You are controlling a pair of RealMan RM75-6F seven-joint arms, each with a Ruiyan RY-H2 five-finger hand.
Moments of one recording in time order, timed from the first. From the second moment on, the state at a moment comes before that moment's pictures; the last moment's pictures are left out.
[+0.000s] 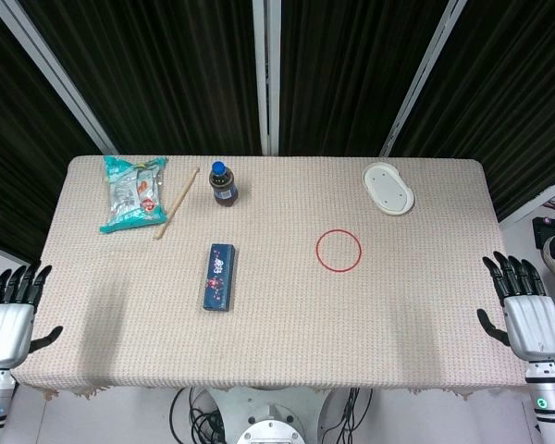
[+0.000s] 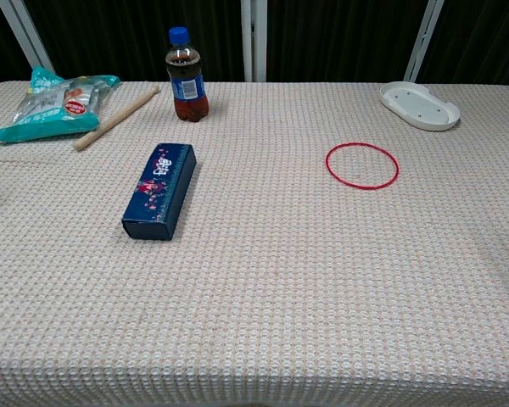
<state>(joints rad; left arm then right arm) -0.08 -1.16 -0.04 -1.60 1.49 1.50 0.19 0.10 -1.12 0.07 -1.61 -1.51 1.46 -0.10</state>
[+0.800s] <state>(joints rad) -0.22 -1.11 -0.06 -1.67 1.62 1.39 0.17 0.08 -1.12 0.05 -1.60 -1.59 1.53 -0.06</state>
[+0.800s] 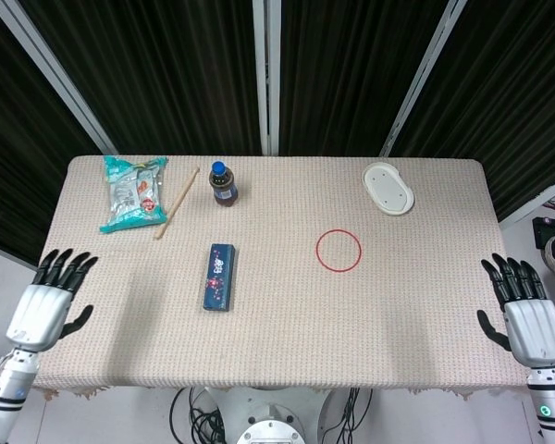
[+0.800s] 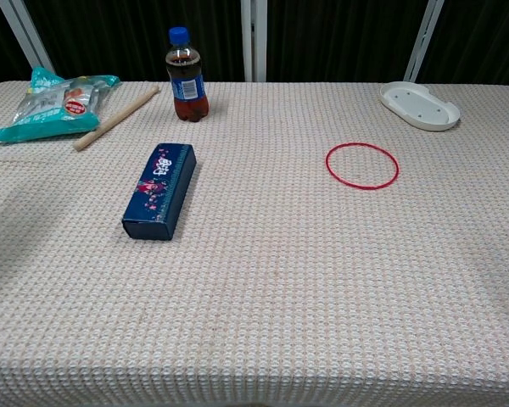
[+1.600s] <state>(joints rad) -0.96 -1.41 -0.23 -1.47 1.32 0.55 0.19 0.07 -1.10 0.03 -1.61 -1.63 1.56 -0.05</state>
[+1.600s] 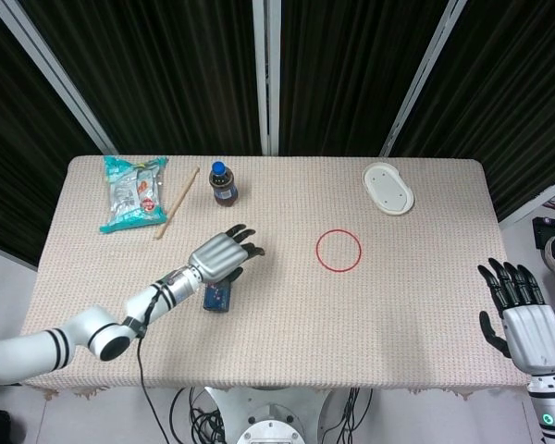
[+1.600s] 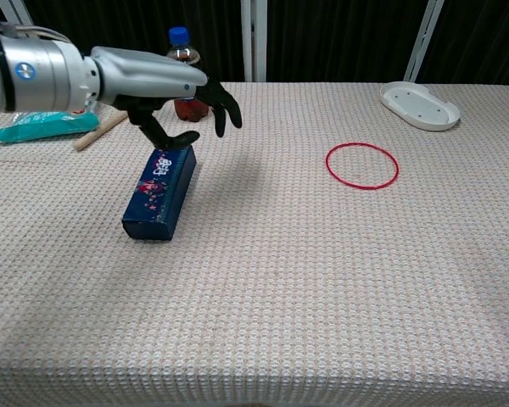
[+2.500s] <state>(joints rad) -1.03 -1.34 -0.01 -1.50 0.69 0.65 0.40 0.09 -1.12 0.04 -1.60 -1.62 1.52 -0.04</state>
